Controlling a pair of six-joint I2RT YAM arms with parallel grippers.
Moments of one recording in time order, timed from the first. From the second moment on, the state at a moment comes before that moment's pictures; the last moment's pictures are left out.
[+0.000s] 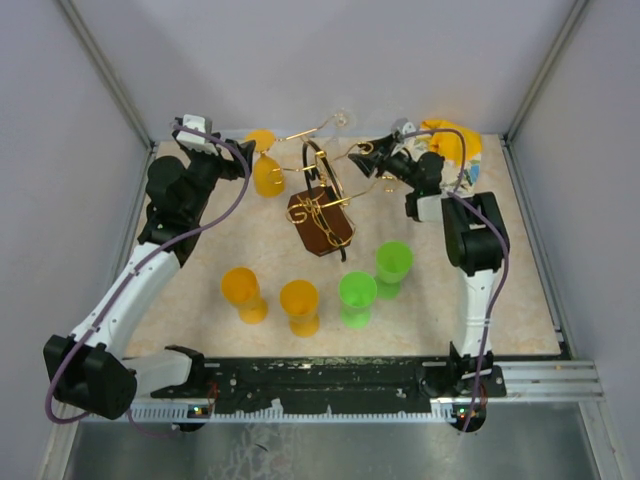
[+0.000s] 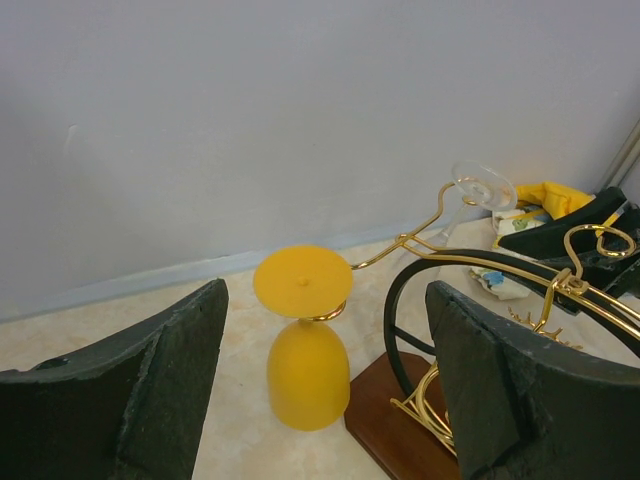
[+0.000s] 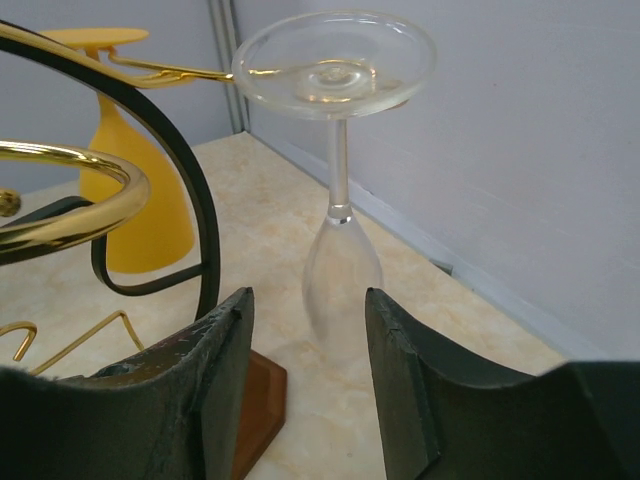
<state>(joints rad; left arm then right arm) -0.31 1.18 1.04 0.30 0.01 -0.05 0.18 2.18 1.31 1.23 -0.80 0.27</state>
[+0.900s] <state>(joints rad) -0.31 1.18 1.18 0.04 -0.04 -0.17 0.14 1.40 1.13 0.01 -0.09 0.10</state>
